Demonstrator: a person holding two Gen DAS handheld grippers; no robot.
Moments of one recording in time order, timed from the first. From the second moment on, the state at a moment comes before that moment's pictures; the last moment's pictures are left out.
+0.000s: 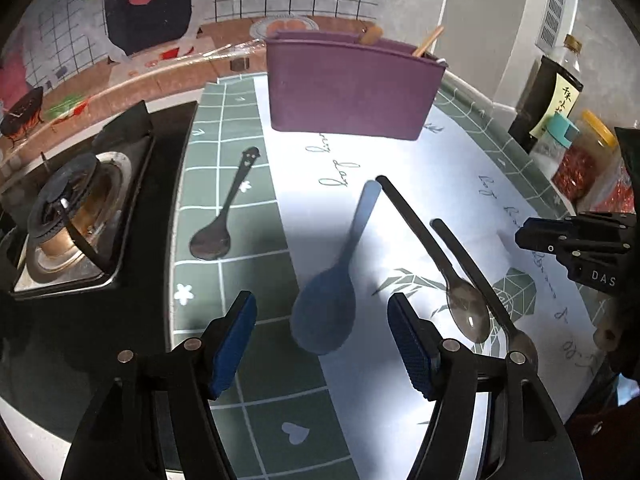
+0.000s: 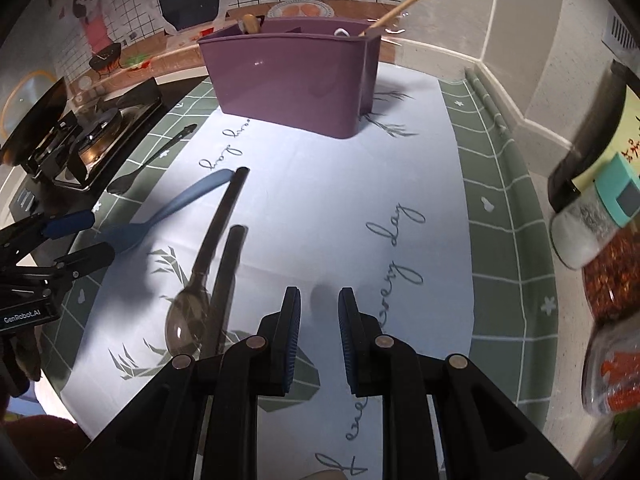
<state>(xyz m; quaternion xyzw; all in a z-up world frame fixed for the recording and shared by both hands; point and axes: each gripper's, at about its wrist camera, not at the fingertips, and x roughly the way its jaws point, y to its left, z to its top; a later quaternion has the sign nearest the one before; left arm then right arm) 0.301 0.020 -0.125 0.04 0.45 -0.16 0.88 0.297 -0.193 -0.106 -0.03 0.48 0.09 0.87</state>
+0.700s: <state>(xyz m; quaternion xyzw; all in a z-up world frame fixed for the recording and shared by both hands) 0.306 0.014 -0.134 0.05 0.45 -0.13 0.88 0.290 -0.193 -0.105 -0.03 0.48 0.09 0.87</state>
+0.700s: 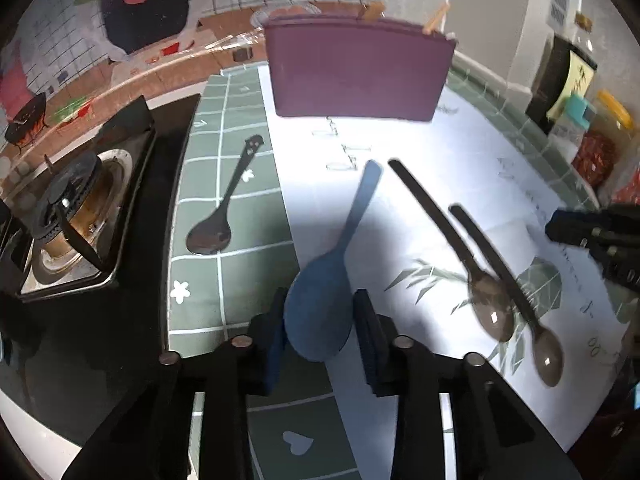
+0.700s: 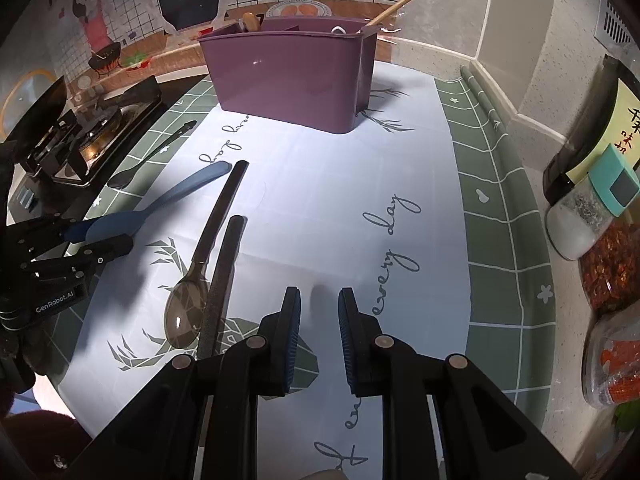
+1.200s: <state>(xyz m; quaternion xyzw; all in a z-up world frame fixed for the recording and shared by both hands) 0.302 0.055 -0.062 -0.05 0.39 -0.12 0.91 0.298 -0.163 -0.106 -0.04 0.48 0.13 0.87</state>
